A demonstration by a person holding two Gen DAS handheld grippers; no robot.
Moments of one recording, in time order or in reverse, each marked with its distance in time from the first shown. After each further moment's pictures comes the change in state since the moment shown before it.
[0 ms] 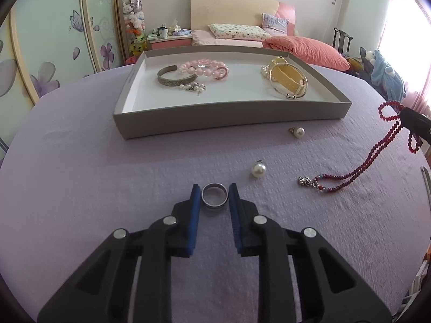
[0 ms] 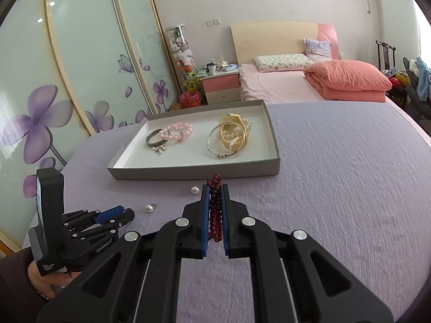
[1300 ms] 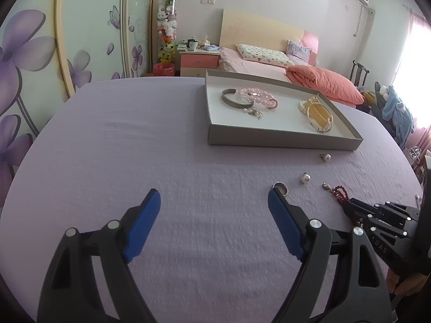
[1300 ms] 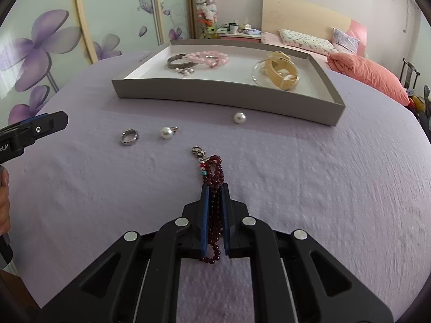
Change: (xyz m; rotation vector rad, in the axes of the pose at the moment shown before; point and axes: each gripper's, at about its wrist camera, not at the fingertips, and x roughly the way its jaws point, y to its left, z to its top) left arm -0.064 0.075 -0.014 -0.140 -0.095 0.037; right arm 0.055 0.048 -0.063 -0.194 0.231 -0.047
